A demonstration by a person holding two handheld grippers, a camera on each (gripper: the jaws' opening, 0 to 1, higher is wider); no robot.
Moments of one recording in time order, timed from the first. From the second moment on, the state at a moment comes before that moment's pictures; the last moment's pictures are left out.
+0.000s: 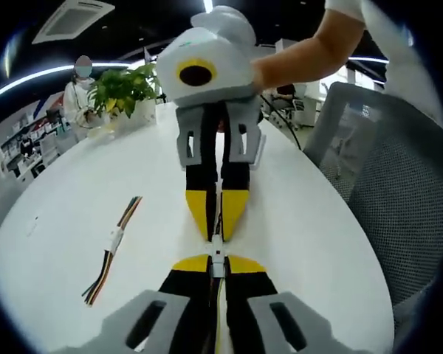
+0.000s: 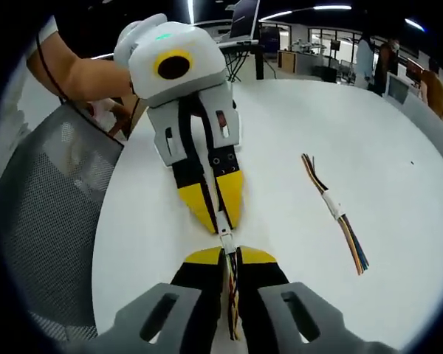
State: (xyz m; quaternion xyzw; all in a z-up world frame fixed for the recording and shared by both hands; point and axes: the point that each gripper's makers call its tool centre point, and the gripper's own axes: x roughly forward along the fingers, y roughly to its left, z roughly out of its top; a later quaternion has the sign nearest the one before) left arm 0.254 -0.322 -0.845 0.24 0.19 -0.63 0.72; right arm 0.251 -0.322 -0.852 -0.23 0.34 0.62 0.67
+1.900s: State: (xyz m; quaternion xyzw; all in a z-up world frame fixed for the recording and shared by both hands) left arm 0.255 -0.310 -0.832 0.24 0.19 -0.62 0.72; right arm 0.255 -0.325 -0.844 -0.23 0.35 0.61 0.68
